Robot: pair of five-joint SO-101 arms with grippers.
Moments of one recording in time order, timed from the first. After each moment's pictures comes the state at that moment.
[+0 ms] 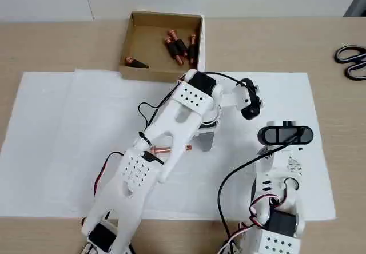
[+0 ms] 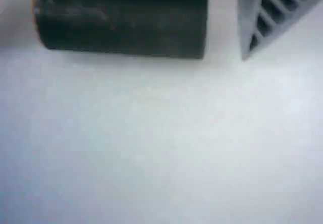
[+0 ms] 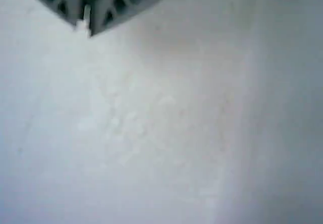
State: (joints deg) left arm 30.2 57.8 -56.9 98.9 -41.9; right arm 11.7 -100.3 95.8 47.9 7.4
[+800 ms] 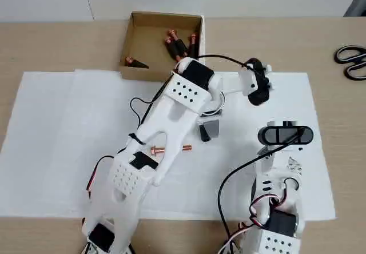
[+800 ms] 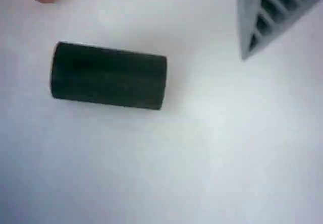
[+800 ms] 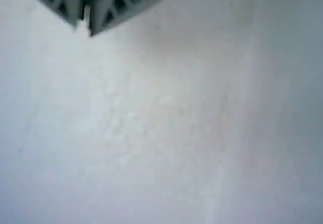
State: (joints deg) left arm 30.2 45.5 -56.8 99.4 -41.3; right arm 11.7 -100.3 95.8 47.9 7.3
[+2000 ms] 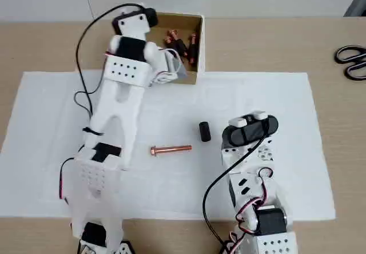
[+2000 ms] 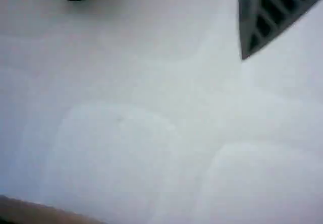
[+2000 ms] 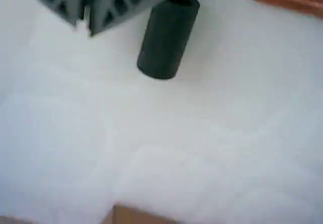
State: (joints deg) left arm 10.1 37.4 -51.3 99.6 32.0; right arm -10.8 -96.8 89.6 40.5 2.8
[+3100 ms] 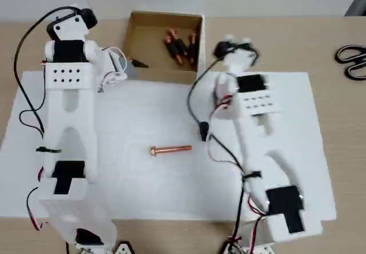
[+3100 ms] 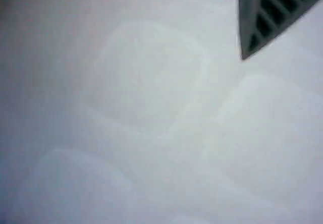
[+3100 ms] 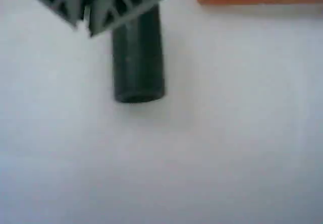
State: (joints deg) left arm -4.3 16.8 -30.2 99.7 29.2; right arm -14.8 0.5 8.8 74.2 -14.4
